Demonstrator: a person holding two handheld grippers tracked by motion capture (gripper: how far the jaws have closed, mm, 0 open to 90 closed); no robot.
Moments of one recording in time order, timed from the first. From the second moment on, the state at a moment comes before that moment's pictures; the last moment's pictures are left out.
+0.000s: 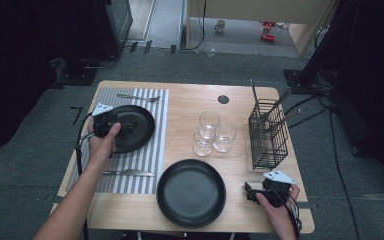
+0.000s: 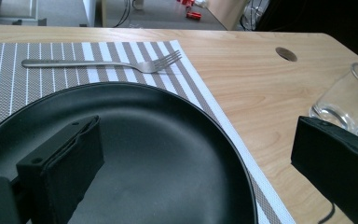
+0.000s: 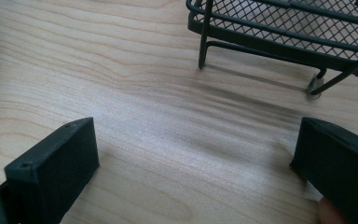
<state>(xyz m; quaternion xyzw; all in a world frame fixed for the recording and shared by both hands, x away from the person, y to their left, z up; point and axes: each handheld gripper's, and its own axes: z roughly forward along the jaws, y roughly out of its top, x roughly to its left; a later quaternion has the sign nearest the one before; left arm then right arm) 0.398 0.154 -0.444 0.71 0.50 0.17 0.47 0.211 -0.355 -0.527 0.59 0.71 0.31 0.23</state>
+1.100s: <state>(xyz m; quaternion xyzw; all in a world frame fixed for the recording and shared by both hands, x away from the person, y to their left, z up) 0.331 0.162 -0.465 0.72 0.48 0.19 0.46 0.194 -0.346 -0.489 0.57 0.71 0.35 0.24</state>
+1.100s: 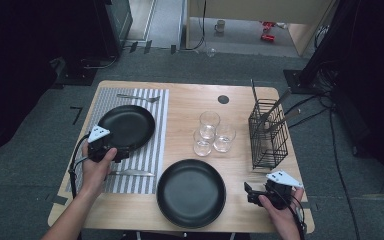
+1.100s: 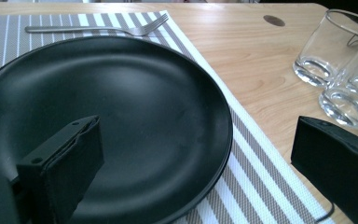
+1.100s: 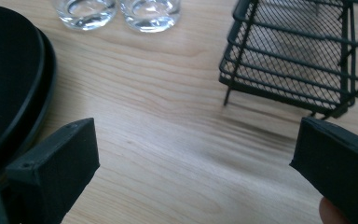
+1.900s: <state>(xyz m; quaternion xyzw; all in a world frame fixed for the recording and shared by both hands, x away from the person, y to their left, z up) 0.294 0.188 -0.473 0.71 0.51 0.20 0.46 0.203 -0.322 -0.440 0.52 0.72 0.39 0.23</state>
